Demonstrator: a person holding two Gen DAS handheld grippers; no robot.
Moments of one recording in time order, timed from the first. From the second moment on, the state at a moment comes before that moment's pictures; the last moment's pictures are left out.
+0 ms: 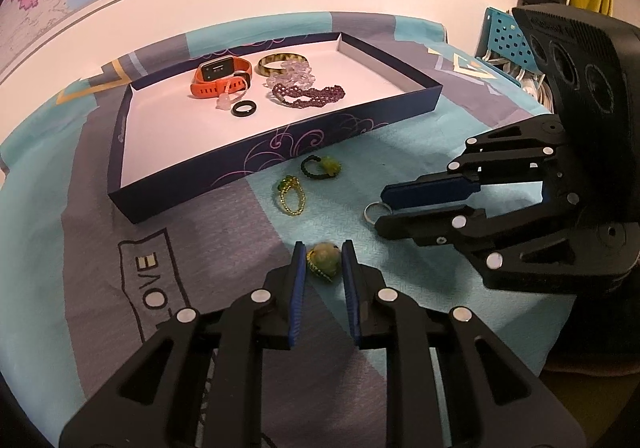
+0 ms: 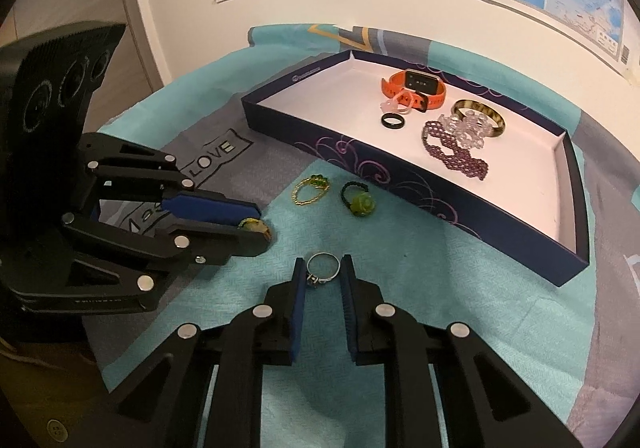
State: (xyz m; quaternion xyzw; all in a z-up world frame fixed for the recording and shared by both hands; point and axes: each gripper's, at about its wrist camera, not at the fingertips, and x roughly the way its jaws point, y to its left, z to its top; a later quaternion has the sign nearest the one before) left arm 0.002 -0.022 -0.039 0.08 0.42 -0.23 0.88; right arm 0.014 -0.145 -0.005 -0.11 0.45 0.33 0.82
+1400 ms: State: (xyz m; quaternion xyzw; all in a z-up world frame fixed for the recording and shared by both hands) left arm 0.016 -0.014 -0.007 0.04 0.38 -0.21 0.90; right arm 0.036 -0.184 0.026 -0.04 0.41 0.31 0.86
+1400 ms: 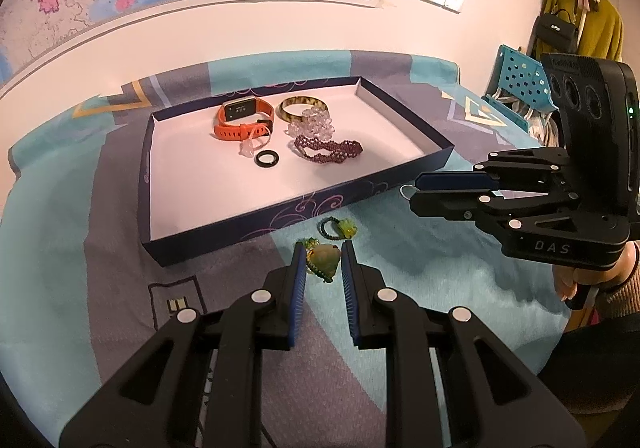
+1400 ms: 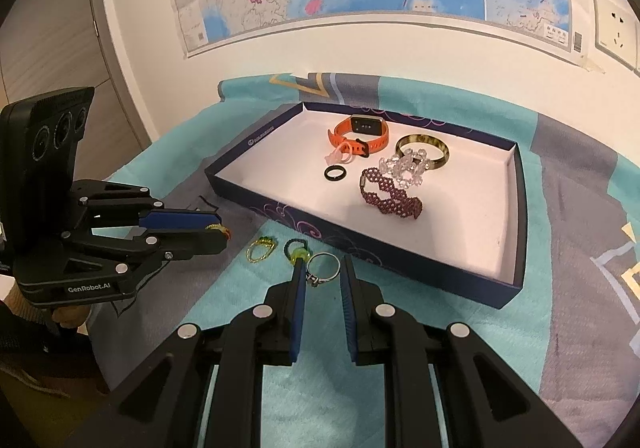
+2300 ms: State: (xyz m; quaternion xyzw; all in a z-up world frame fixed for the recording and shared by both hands) left arm 0.043 -0.017 0.013 0.04 0.36 -0.19 0.91; right arm 0.065 -0.185 0.034 -0.04 0.40 0.30 0.86
